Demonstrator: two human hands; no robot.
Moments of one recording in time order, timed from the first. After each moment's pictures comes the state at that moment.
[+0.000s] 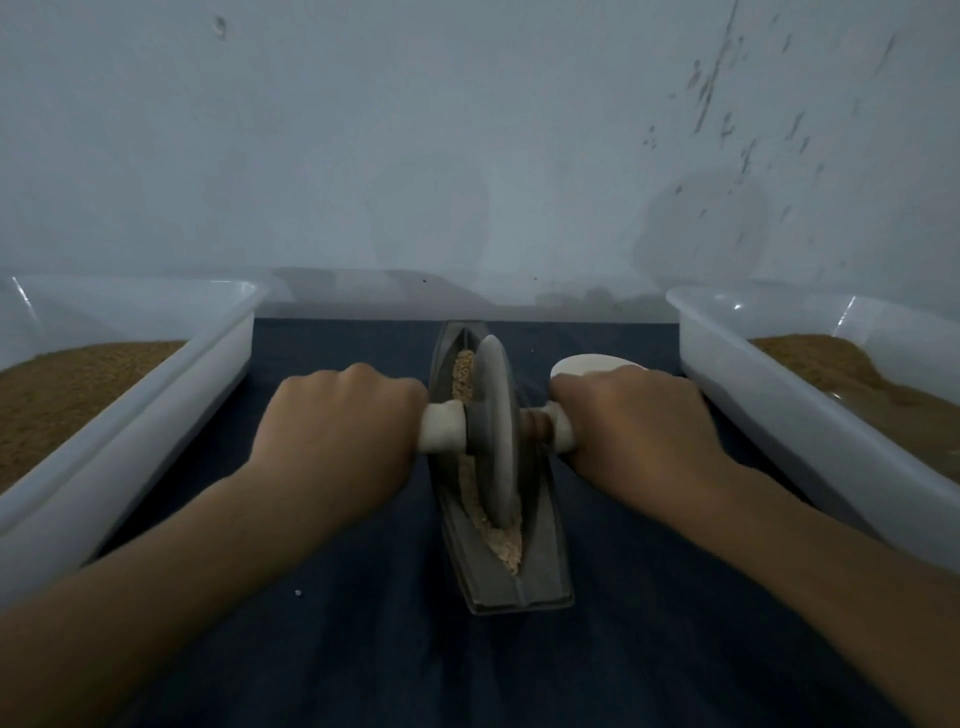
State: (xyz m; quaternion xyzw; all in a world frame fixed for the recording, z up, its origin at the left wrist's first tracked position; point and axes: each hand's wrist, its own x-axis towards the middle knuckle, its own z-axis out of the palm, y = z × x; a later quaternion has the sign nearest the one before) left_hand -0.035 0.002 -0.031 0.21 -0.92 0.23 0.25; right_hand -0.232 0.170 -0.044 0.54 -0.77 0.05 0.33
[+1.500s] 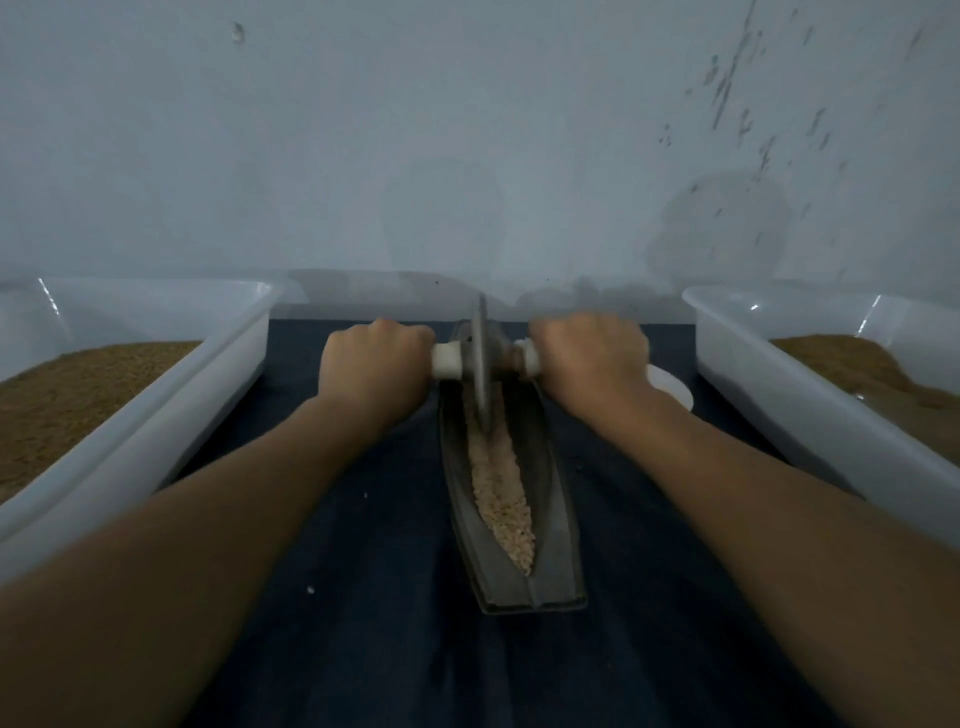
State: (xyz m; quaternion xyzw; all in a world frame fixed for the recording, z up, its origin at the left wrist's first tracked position) left_hand -0.098 -0.052 -0.032 0.29 -0.91 0.18 0.22; right_hand -0.246 0.098 -0.017 0.47 -0.84 0.01 0.26
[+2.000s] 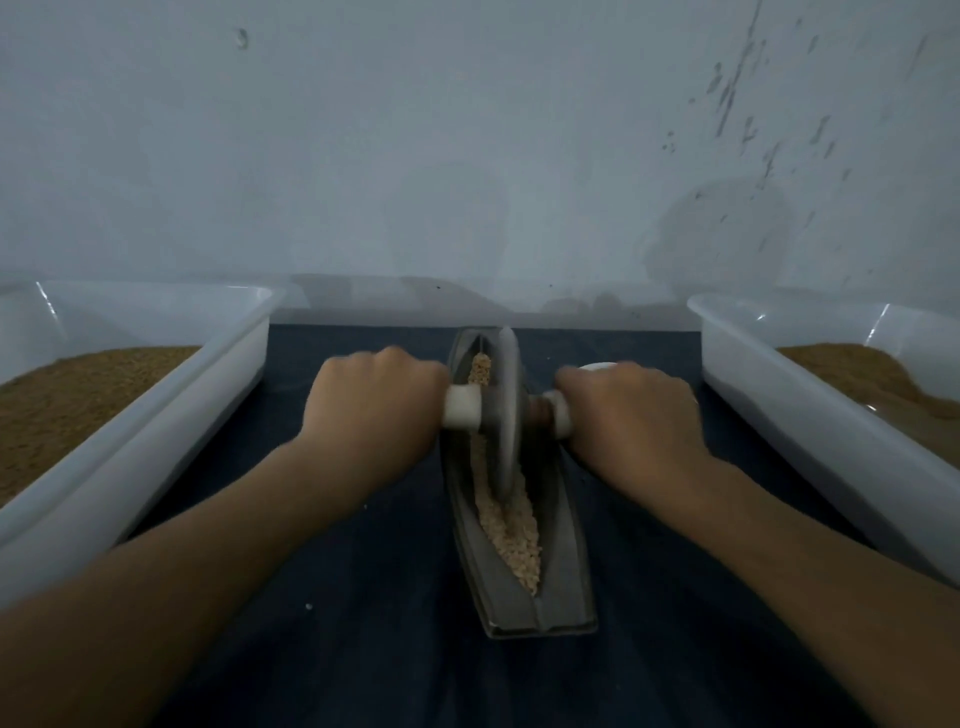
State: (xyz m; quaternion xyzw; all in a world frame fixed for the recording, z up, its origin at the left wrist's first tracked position) left_hand -0.070 -0.024 -0.038 0.24 -0.91 0.25 0.23; right_hand -0.241 0.141 -0.045 0.49 -0.81 0.05 0.32
